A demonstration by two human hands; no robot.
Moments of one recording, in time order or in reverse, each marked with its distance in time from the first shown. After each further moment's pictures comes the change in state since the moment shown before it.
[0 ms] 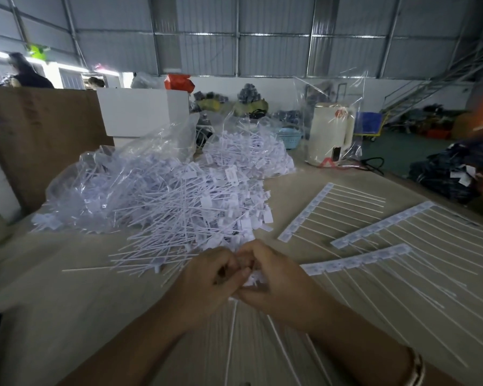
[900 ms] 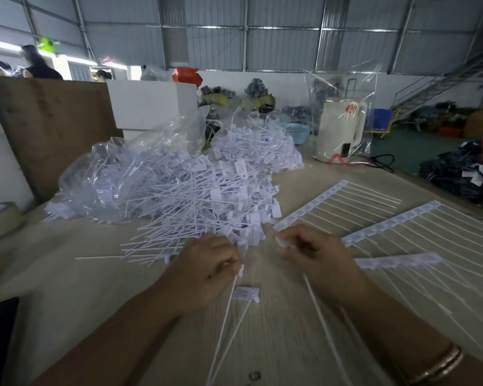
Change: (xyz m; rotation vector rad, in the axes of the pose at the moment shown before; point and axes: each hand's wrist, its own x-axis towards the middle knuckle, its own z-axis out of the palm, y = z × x) left_hand -0.003 -0.015 -0.023 0.171 -0.100 0.189; right_hand -0.006 0.017 -0.034 0.042 0.185 0.175
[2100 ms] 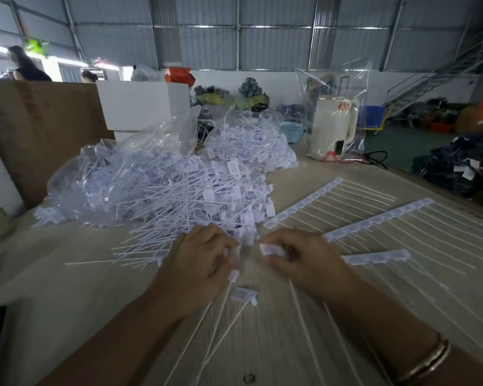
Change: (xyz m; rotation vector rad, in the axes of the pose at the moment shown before) left_hand 0.007 0.008 0.001 0.182 0.118 -0.075; right_hand 0.002 0.004 0.003 -0.247 -0.120 -0.127
